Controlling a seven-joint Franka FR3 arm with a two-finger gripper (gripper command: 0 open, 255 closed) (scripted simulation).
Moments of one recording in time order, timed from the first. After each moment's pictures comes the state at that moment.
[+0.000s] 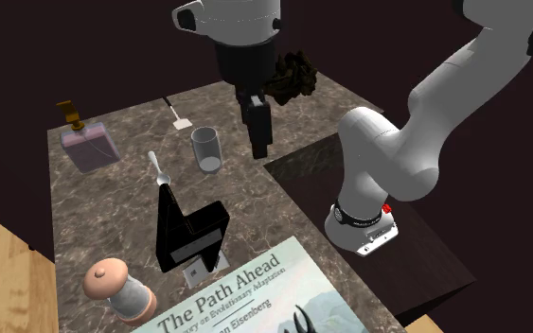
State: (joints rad) arm 0.02 -0.80 -0.02 -2.33 0.00 1.49 0.09
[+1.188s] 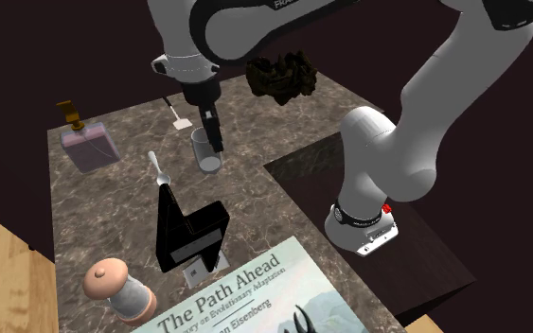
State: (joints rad) arm -0.06 -0.52 -0.34 -2.41 -0.18 1.83 -0.26
